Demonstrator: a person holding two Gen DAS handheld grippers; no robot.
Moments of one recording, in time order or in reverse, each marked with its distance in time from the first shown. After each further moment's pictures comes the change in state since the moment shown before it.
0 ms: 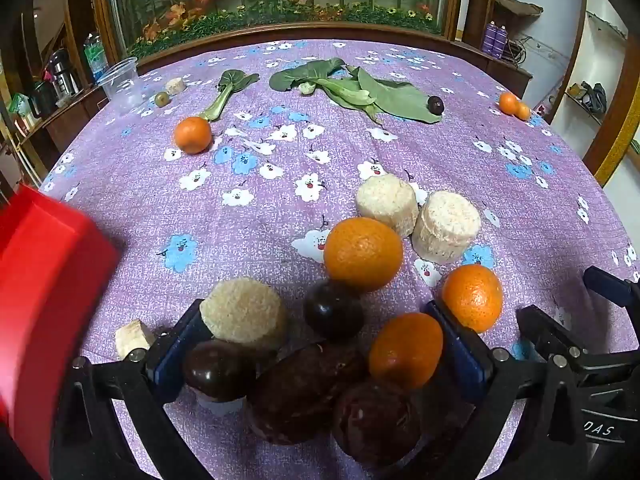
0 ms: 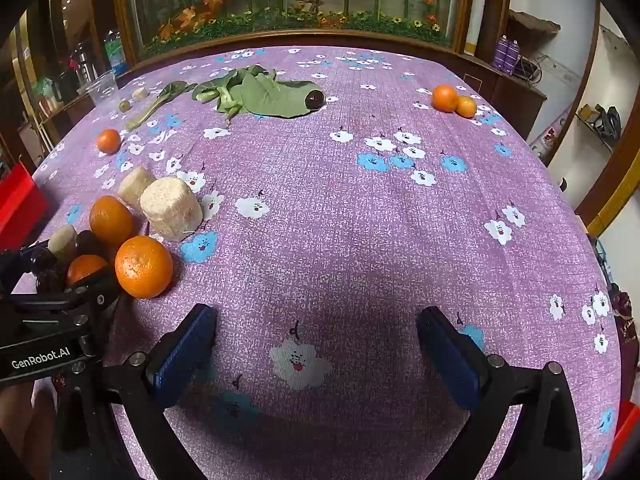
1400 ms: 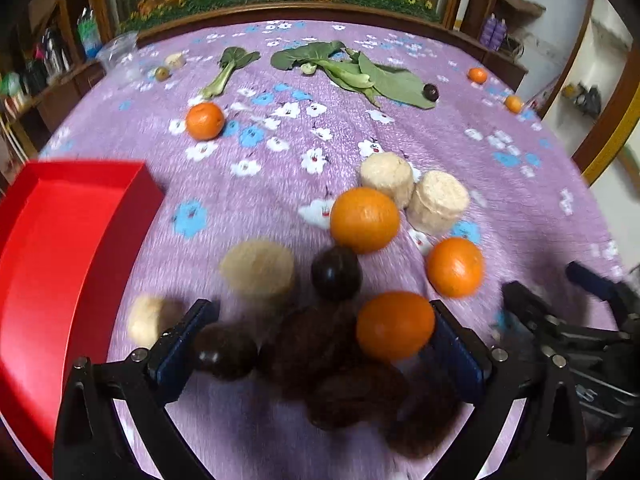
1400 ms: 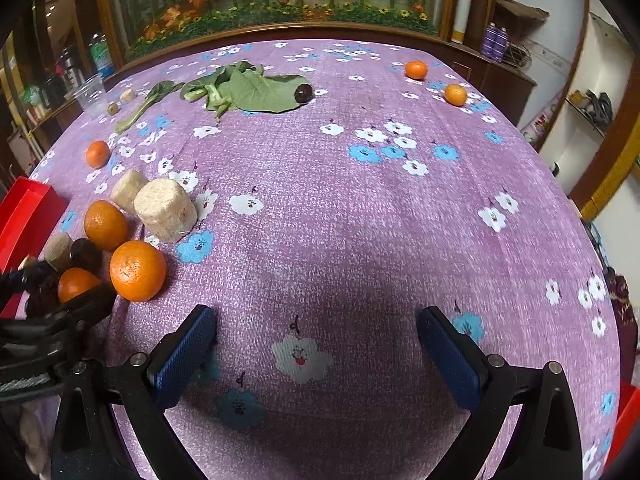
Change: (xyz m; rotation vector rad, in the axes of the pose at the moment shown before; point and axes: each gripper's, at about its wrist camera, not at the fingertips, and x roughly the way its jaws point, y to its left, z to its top) left arm -0.020 0.017 -0.010 -0.052 0.083 -0.081; right arm -0.005 0.000 -0.003 0.069 0.035 -0.037
